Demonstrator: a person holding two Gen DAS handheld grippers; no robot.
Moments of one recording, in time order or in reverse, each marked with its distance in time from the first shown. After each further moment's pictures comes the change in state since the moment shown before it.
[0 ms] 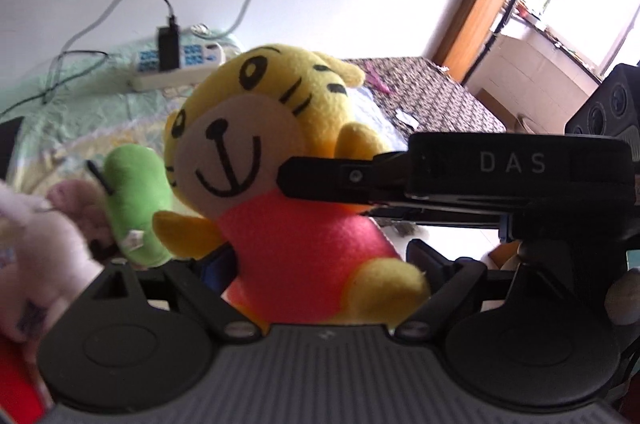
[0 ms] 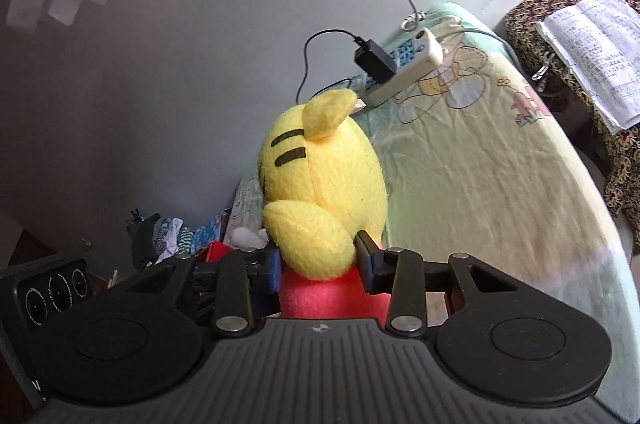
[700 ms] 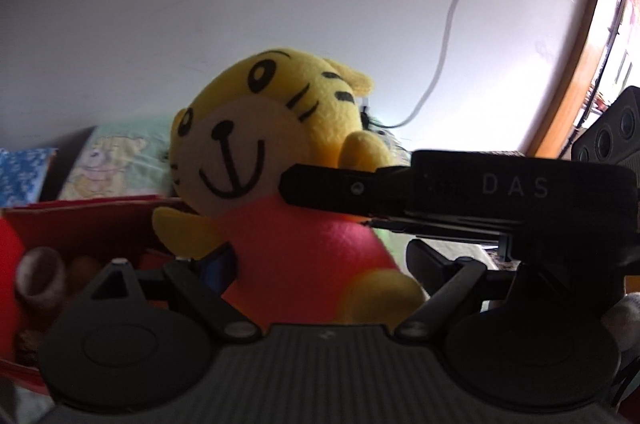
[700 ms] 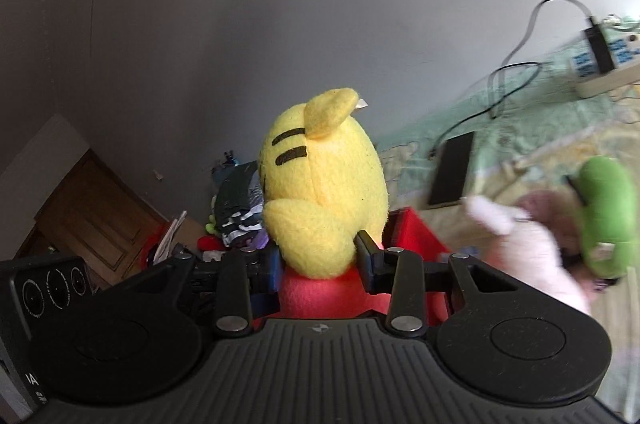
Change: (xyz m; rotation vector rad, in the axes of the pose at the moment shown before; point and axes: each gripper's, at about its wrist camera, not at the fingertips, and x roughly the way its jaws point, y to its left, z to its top) left arm -0.173 0.151 -0.055 -0.135 -0.250 0.256; right arm 0.116 0.180 -0.048 -0.241 0.064 0.249
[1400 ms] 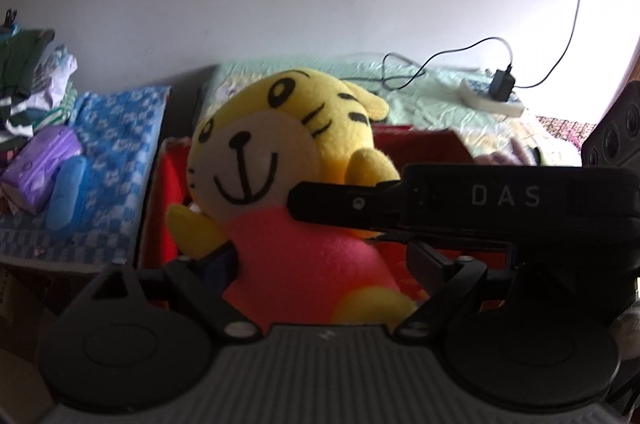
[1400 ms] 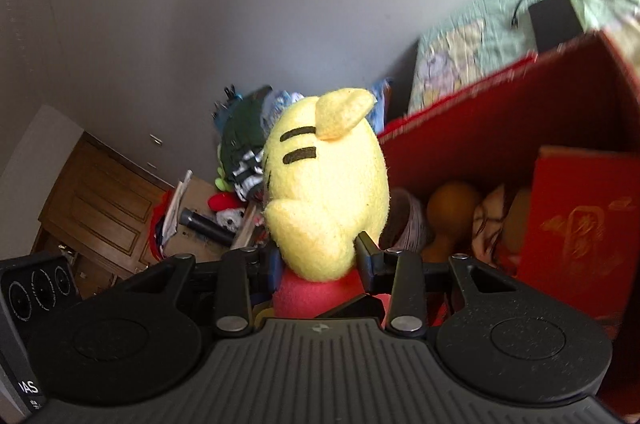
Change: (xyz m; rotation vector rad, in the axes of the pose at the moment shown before) left arm -0.020 0.201 -0.038 -0.040 0.152 0.165; right arm 0.182 0.063 -0.072 0.142 0.174 0.022
